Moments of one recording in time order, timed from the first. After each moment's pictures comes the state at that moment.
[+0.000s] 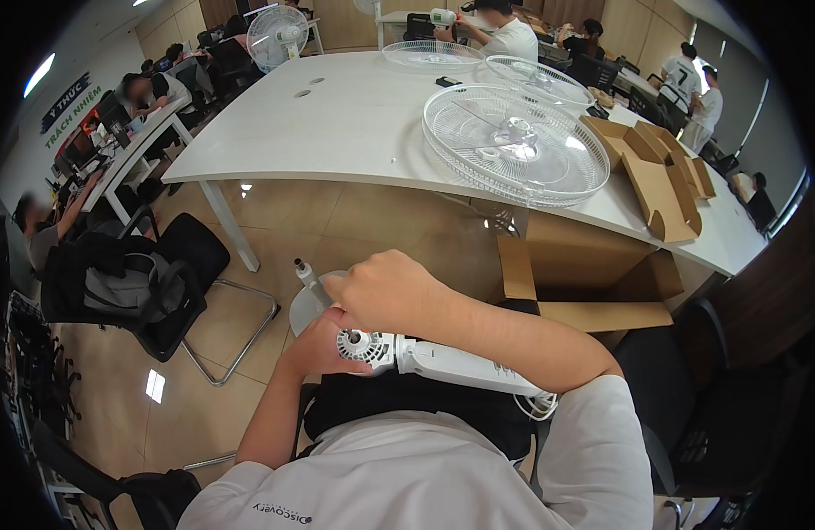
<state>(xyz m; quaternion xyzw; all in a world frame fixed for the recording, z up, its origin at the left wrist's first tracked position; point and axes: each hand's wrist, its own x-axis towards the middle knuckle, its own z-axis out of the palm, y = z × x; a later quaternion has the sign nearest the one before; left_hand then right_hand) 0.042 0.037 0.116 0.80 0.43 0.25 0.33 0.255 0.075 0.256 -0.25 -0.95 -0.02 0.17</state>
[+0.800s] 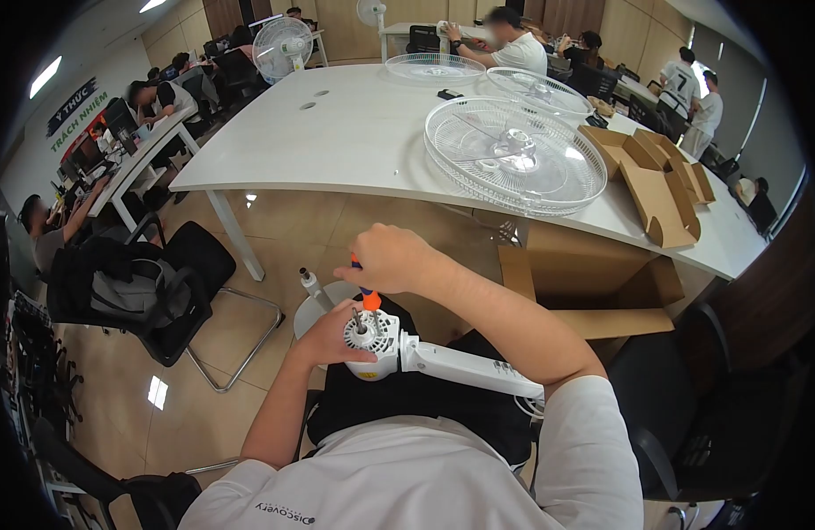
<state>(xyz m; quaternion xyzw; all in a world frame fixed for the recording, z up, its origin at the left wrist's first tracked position) 0.042 0.063 0.100 0.77 0.46 0.24 0.37 0.248 0.129 0.264 -0.38 -0.91 0.14 0.11</state>
